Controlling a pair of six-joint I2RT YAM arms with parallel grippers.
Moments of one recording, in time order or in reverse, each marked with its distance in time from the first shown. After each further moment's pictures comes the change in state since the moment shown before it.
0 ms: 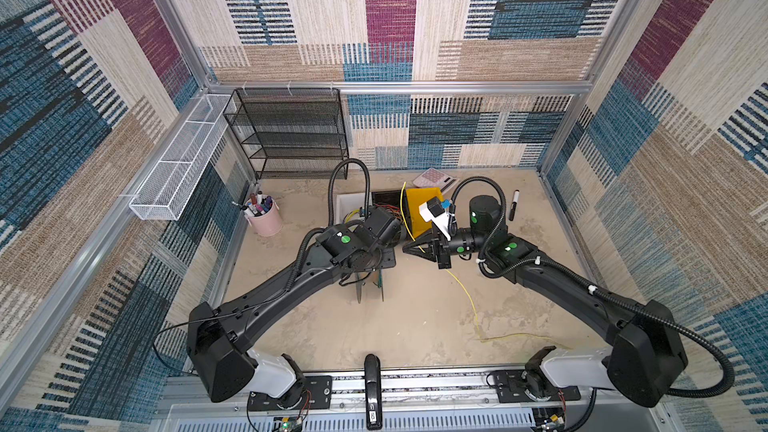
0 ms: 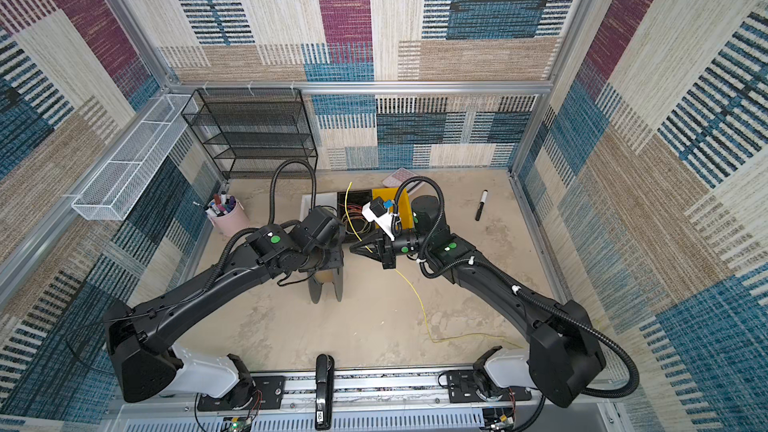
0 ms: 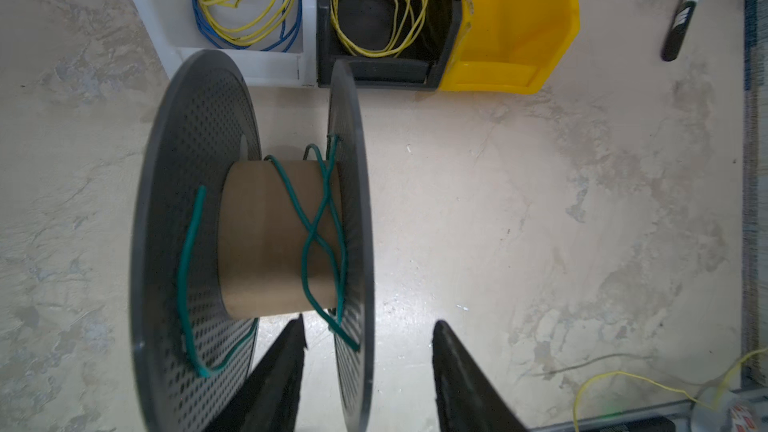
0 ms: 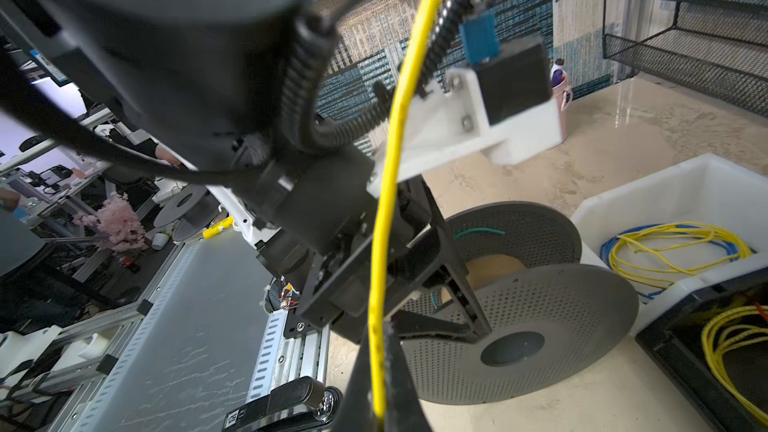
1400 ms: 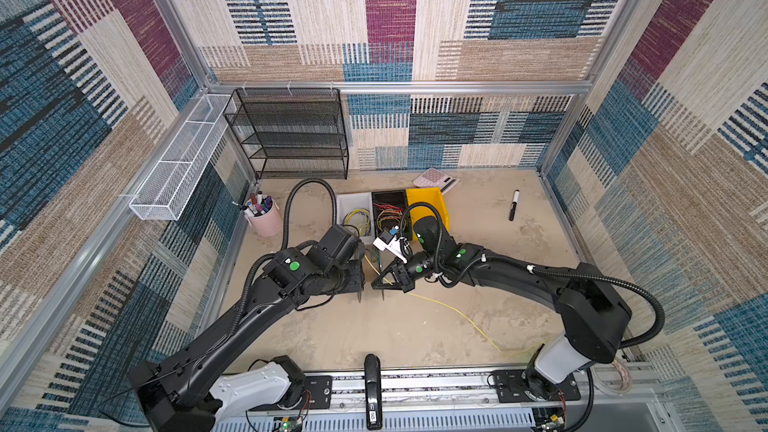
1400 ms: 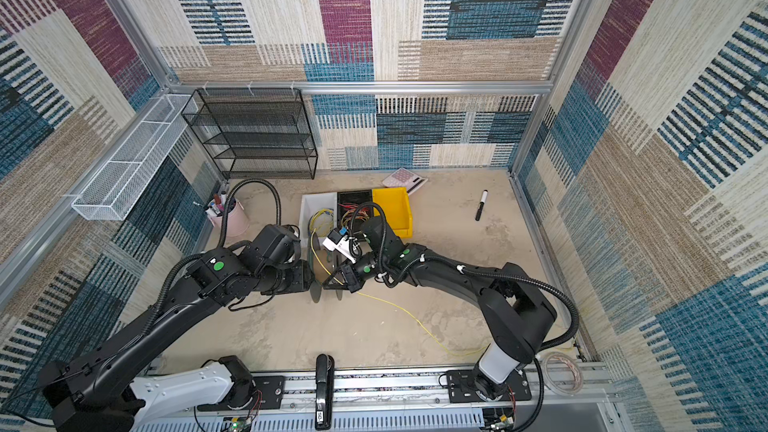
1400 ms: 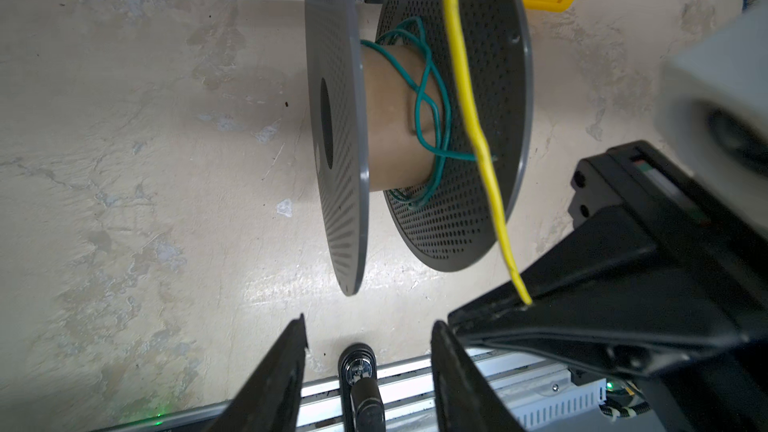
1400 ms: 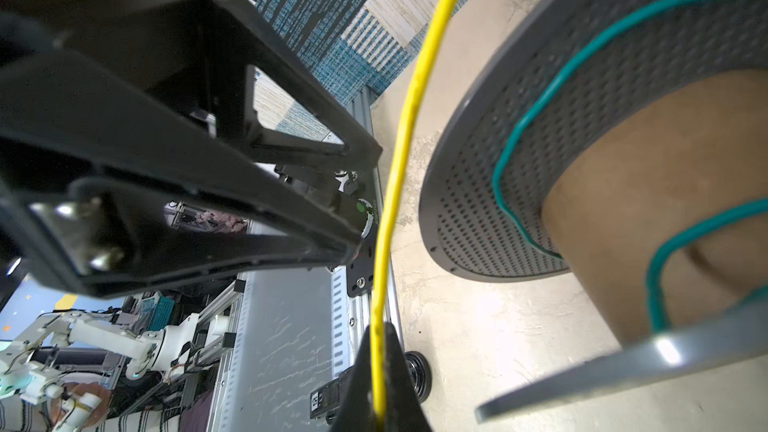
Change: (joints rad) left arm 0.113 -0.323 -0.217 -0.105 0.149 0.112; right arm 0.235 0.269 0.066 -0.111 0.122 0.235
